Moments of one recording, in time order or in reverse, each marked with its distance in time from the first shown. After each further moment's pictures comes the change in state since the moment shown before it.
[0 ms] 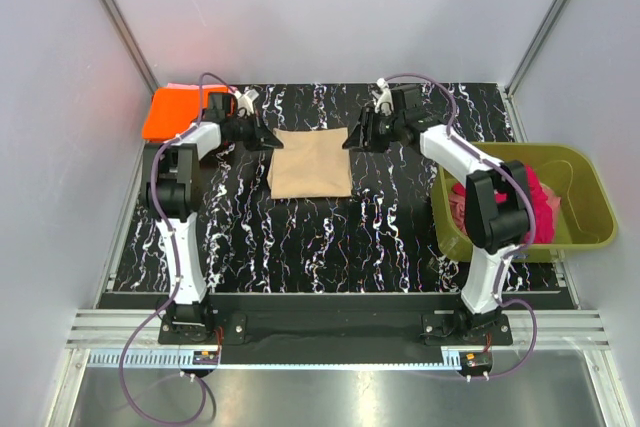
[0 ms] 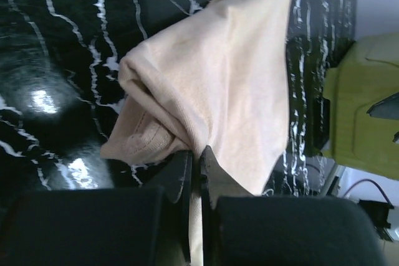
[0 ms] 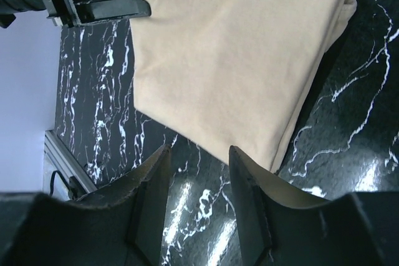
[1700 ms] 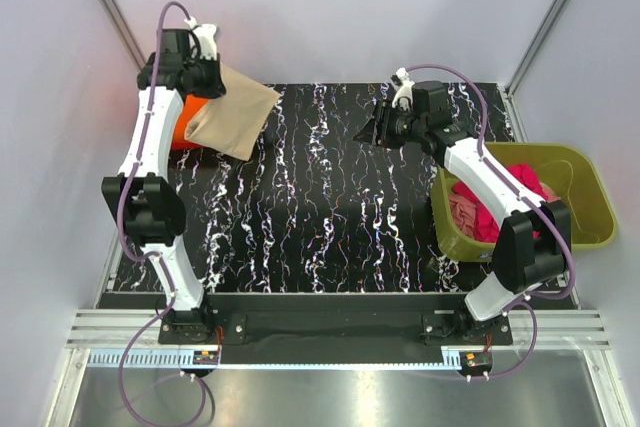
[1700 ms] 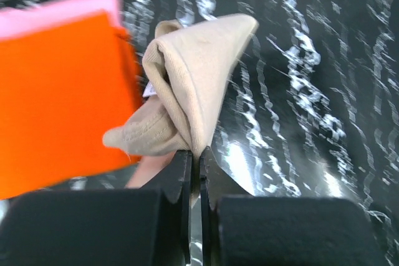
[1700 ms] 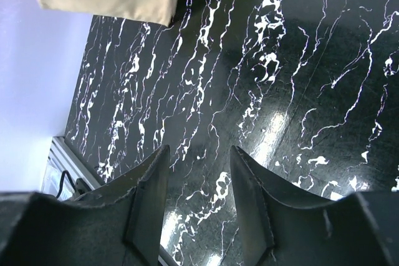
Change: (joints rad) left arm 0.044 -0.295 0.396 -0.510 -0.551 0.433; right arm 0.001 -0.323 -0.137 -0.026 0.073 0.000
